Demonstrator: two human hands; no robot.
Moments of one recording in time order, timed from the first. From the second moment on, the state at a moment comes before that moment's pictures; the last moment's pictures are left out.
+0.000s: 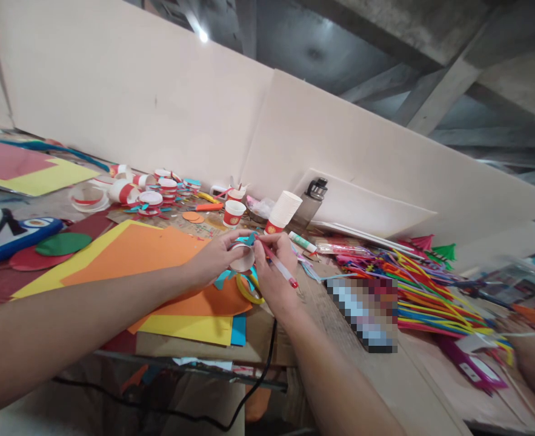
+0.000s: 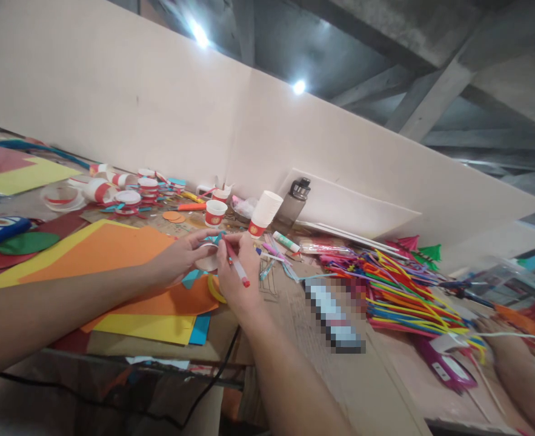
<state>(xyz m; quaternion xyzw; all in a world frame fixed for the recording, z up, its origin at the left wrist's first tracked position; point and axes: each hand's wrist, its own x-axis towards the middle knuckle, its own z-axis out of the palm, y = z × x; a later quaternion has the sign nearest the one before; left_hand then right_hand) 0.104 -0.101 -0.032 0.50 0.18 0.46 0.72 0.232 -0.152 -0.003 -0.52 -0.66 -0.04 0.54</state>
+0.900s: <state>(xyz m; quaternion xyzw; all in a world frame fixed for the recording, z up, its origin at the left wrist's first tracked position) 0.103 -0.100 -0.033 0.54 0.19 0.45 0.69 0.232 -0.152 -0.002 -0.52 -0.66 -0.04 0.54</state>
